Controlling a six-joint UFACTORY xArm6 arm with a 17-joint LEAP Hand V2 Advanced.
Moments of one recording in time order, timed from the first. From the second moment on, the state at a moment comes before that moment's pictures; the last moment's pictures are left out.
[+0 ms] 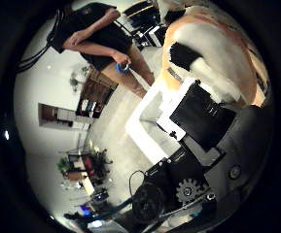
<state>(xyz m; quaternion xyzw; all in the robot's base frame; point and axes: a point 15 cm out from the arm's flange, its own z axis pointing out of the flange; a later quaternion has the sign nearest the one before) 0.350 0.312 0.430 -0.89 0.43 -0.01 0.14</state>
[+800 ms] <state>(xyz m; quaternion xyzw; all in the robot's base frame) 0.358 0.311 0.399 -0.91 0.40 0.00 0.09</state>
